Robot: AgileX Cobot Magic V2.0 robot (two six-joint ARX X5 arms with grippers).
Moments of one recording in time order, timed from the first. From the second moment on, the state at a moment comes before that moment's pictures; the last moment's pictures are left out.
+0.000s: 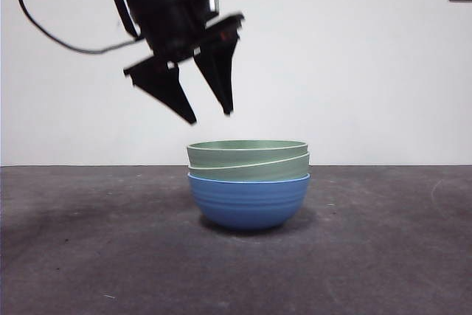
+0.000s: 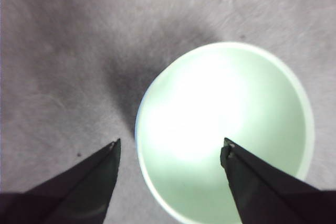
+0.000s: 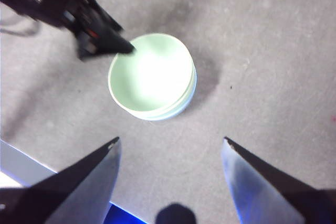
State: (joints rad) left arm -0.55 1.84 1.62 -0.87 0.19 -0.05; right arm 0.52 1.01 1.25 -1.01 -0.10 0.17
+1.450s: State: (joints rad) left arm -0.55 1.27 1.73 -1.23 0.19 0.02; right arm 0.45 1.83 1.25 -0.59 -0.32 0.32
